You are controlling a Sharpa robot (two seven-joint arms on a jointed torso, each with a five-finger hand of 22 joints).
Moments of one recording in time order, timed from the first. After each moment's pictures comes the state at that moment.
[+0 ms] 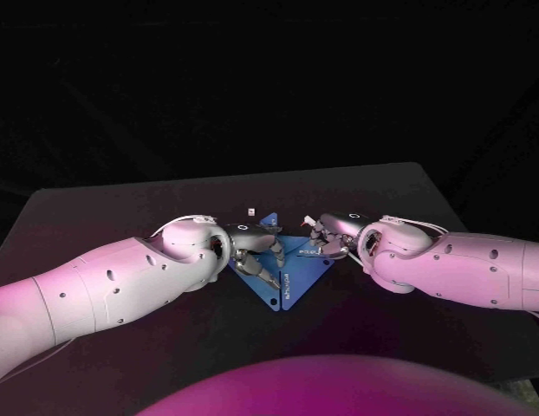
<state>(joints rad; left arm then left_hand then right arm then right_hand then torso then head) 1.09 -0.44 -0.15 1.27 -1.61 0.03 0.15 1.40 0.07 -0.29 0.29 0.05 0.76 0.13 0.18 0.42 0.48 0.18 0.04 0.05 0.12 0.19 0.02 0.03 0.15 0.07 0.29 0.04 0.04 0.98 -0.88 -0.15 1.51 -1.50 -0.36 -0.25 1.01 -0.04 0.95 -0.14 0.07 1.02 0.13 0.12 0.39 1.46 0.04 1.57 1.31 1.46 -0.04 1.57 1.31 0.07 1.43 0.06 1.22 1.31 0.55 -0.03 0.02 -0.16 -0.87</state>
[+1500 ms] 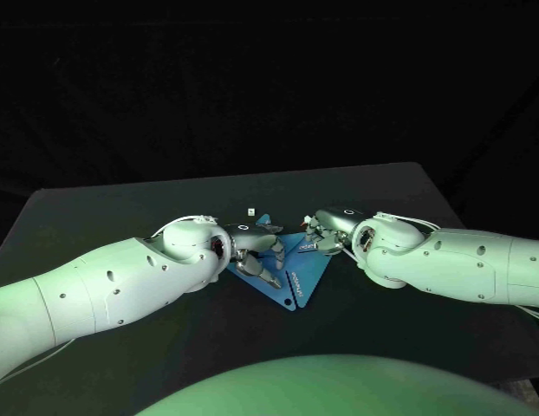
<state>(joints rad) 1.09 -0.44 -0.15 1.27 -1.61 0.03 0.14 1.37 0.04 -0.22 0.29 0.05 0.75 0.08 0.35 0.54 0.48 0.18 0.04 0.05 0.12 0.19 0.02 0.03 0.15 0.07 0.29 0.04 0.04 0.99 -0.84 -0.15 1.46 -1.51 -0.38 -0.24 1.01 -0.04 0.95 -0.14 0.07 1.02 0.13 0.12 0.39 1.46 0.04 1.57 1.31 1.46 -0.04 1.57 1.31 0.07 1.43 0.06 1.22 1.31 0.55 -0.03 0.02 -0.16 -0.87</state>
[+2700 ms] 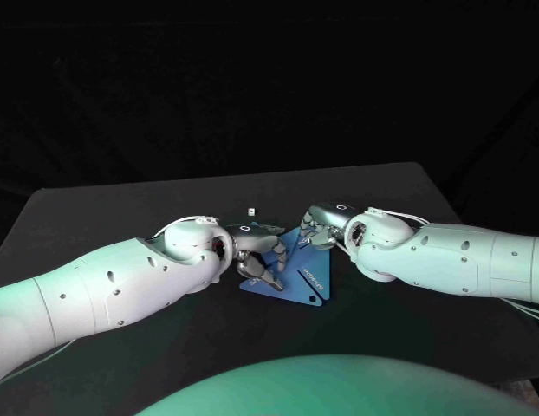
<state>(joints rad) 1.09 -0.45 -0.15 1.29 -1.61 0.03 0.14 1.36 0.03 -0.21 0.29 0.05 0.74 0.08 0.42 0.59 0.46 0.19 0.04 0.05 0.12 0.19 0.02 0.03 0.15 0.07 0.29 0.04 0.04 1.00 -0.78 -0.15 1.39 -1.53 -0.38 -0.23 1.01 -0.04 0.95 -0.14 0.07 1.02 0.13 0.12 0.39 1.46 0.04 1.57 1.31 1.46 -0.04 1.57 1.31 0.07 1.43 0.06 1.22 1.31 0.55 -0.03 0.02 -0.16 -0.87</state>
